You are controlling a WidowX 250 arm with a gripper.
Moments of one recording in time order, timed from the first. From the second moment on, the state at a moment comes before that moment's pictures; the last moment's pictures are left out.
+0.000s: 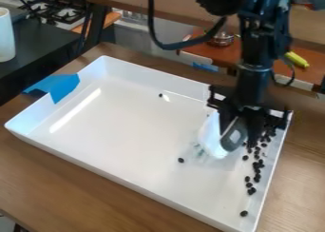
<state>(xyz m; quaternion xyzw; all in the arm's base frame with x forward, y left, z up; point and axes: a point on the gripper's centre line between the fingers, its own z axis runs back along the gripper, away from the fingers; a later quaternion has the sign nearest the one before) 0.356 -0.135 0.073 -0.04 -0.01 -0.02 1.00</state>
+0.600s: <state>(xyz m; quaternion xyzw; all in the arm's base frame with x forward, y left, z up) 0.367 -0.133 0.083 -0.14 -0.01 0.01 0.99</state>
